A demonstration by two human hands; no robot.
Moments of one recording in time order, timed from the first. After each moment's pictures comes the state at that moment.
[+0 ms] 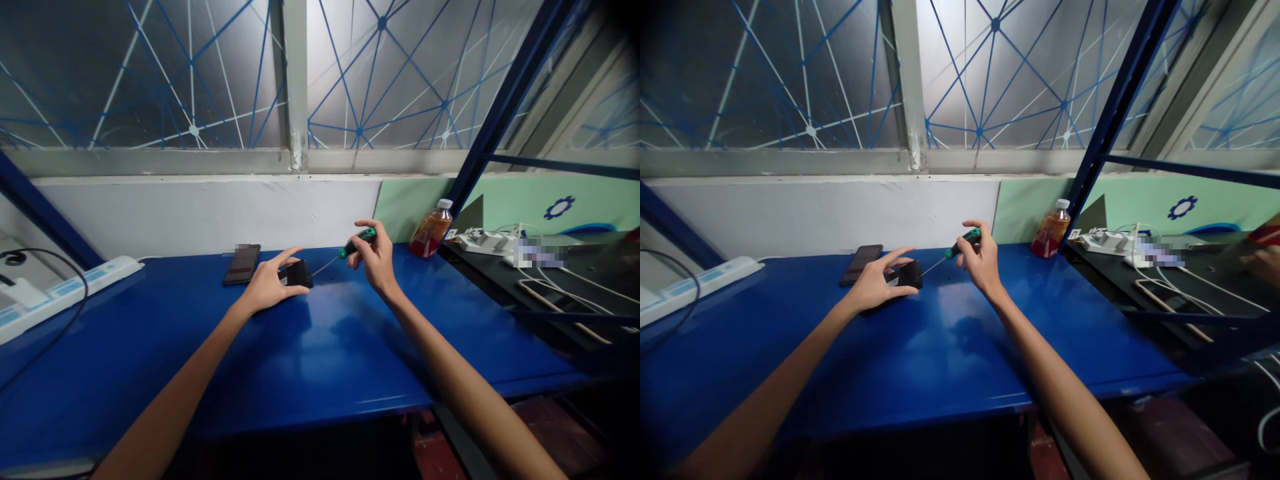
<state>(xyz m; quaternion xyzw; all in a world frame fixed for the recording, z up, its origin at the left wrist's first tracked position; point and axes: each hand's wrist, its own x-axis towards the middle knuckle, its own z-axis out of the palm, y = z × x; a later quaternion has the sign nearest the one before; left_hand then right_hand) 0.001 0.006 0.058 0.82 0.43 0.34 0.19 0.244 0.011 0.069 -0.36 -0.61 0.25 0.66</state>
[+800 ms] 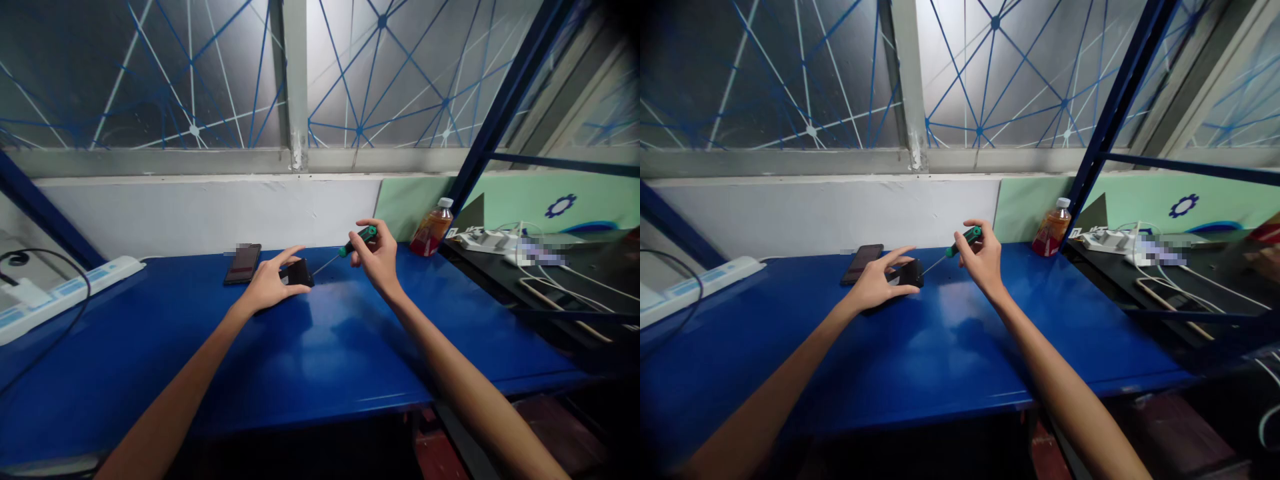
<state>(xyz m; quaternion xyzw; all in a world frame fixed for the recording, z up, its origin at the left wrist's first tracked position) 0.001 0.006 0.058 0.82 0.42 0.34 0.18 0.240 0.008 0.071 -0.38 -0.59 0.20 0.68</state>
